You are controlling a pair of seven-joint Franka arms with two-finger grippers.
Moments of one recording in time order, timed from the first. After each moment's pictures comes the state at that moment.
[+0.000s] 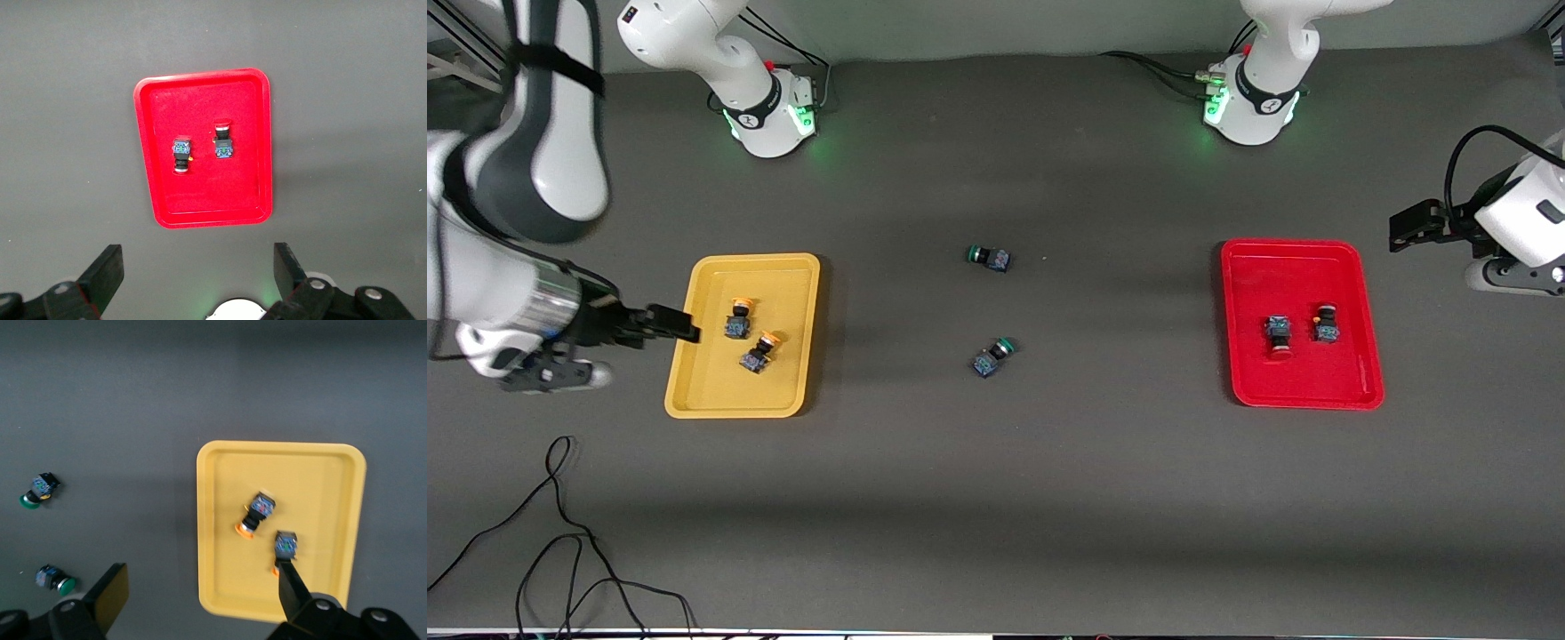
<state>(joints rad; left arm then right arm) 0.01 0.03 -0.04 -1.60 0.04 1.49 0.08 0.91 0.27 -1.00 -1.67 0.38 1.72 -0.15</state>
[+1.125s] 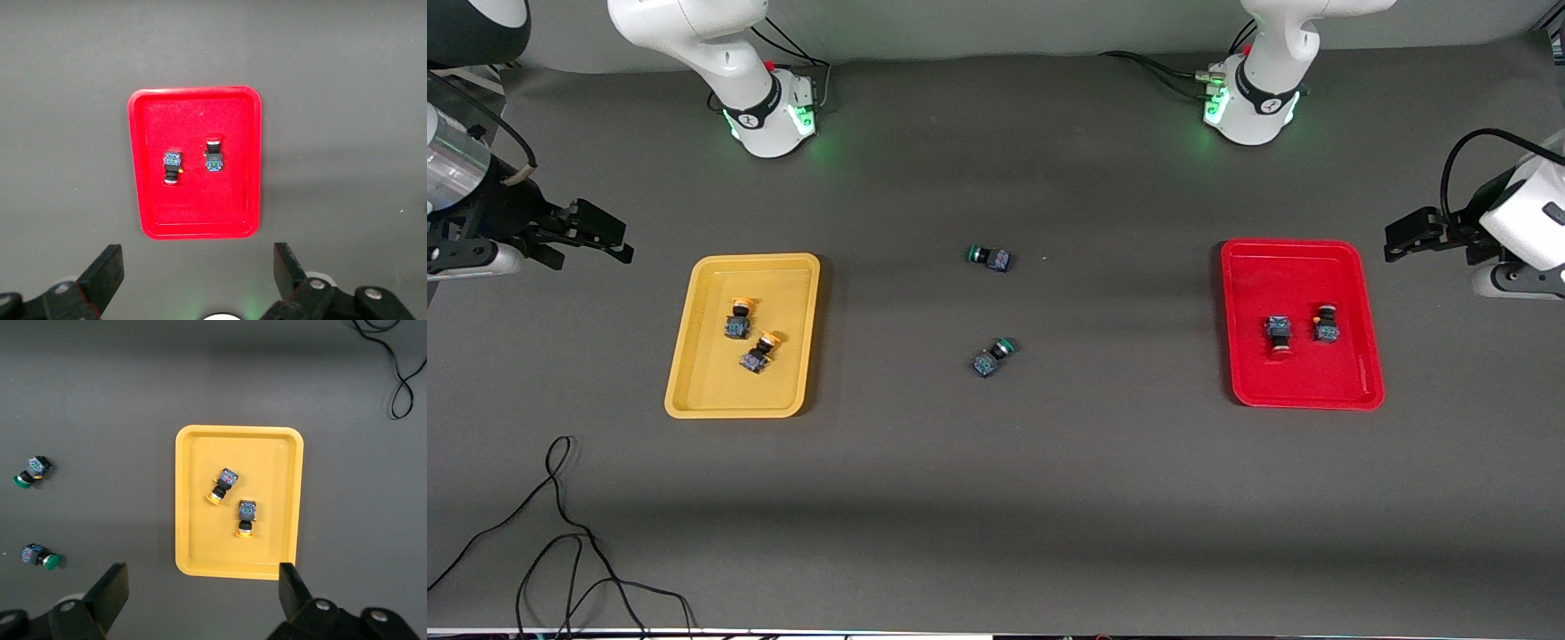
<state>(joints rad) -0.02 0.03 -0.01 -1.60 0.00 1.52 0.03 0.22 -0.10 -0.17 -1.77 0.03 1.69 0.03</state>
